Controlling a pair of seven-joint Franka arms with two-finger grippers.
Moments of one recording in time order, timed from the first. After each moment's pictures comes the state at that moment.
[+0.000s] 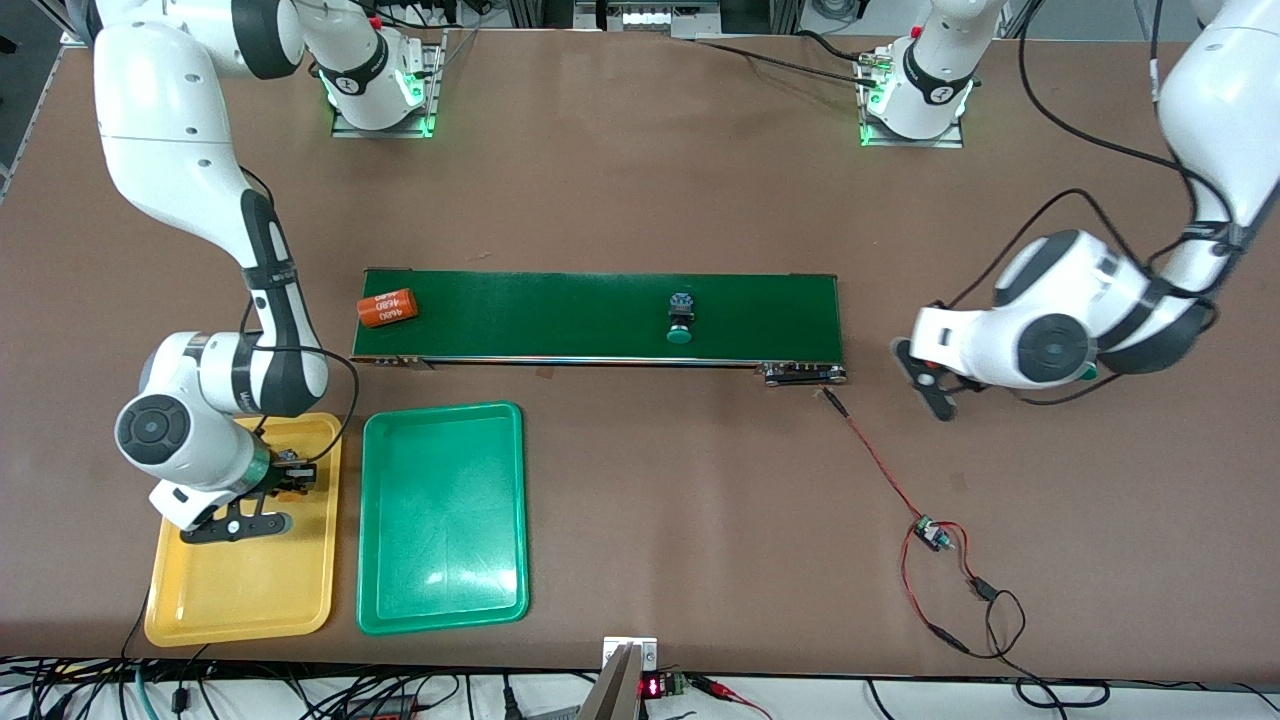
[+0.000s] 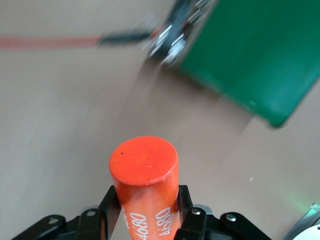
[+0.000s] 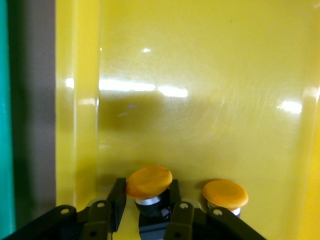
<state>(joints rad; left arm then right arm) 0.73 0.83 -1.19 -1.78 0.72 1.67 0.39 0.16 0.90 -0.19 -1.32 0.00 2.26 -0.10</state>
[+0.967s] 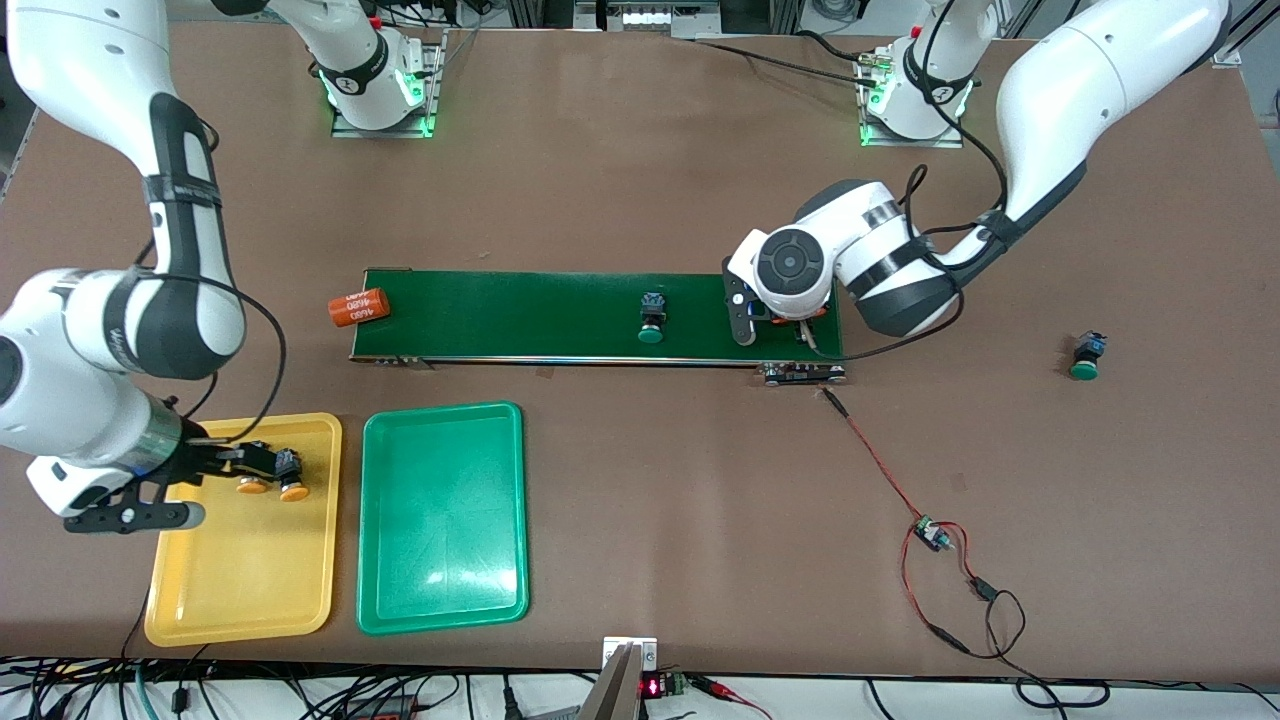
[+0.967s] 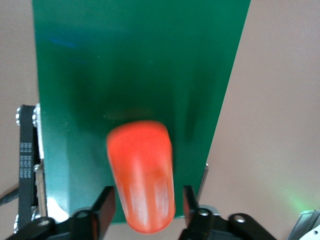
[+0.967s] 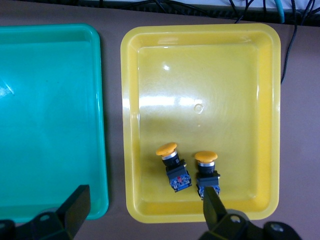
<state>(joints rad) 0.36 0.84 -1.12 -1.78 0.72 1.69 0.40 0.15 0.65 -0.19 -1.28 0.11 2.02 -0.10</state>
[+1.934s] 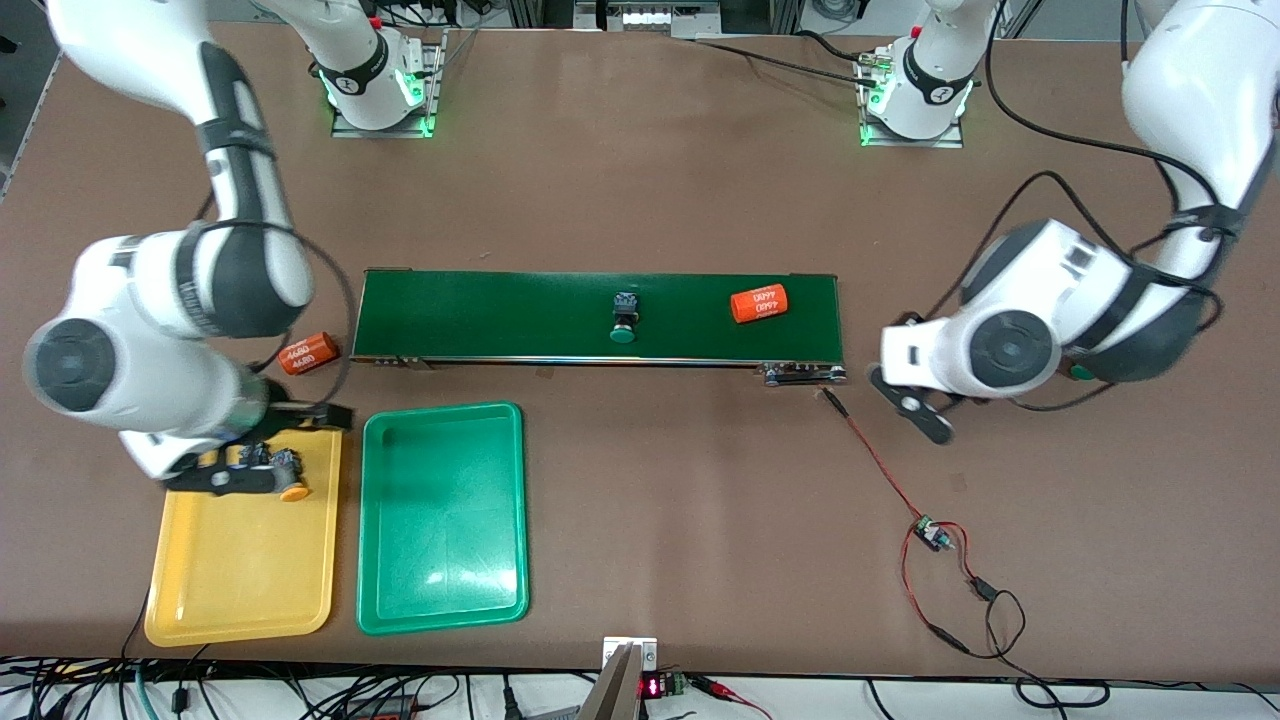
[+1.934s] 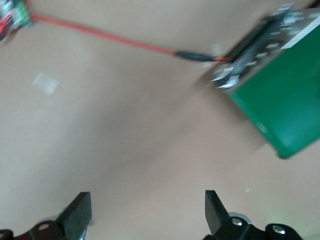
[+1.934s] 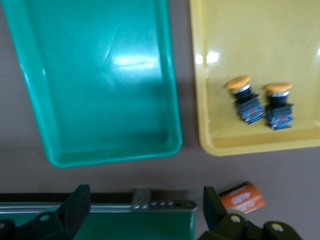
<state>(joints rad) 0.55 0.79 -1.05 -1.49 0.73 1.49 0.14 0.32 0.61 -0.17 -1.28 0.11 1.77 0.18</state>
